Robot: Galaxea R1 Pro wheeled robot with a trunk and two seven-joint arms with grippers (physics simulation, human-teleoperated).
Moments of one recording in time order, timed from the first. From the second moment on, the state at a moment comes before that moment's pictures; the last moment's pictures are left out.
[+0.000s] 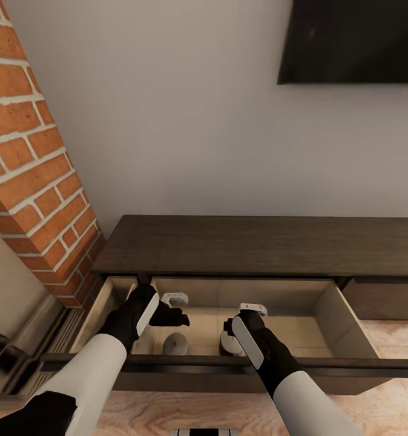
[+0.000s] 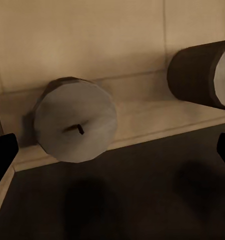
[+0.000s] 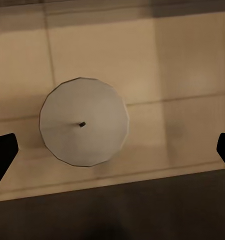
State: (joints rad) left arm -0.83 -0.12 -0.13 -0.67 0.15 1.03 -0.10; right arm -0.65 0.17 0.30 -0.84 -0.53 0.72 -0.65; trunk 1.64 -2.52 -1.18
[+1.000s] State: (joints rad) left arm -0.83 -0.12 -0.13 -0.67 0.15 1.04 -0.10; right arm -0.65 0.16 0.30 -0.84 -0.53 0.72 -0.65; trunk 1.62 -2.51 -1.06
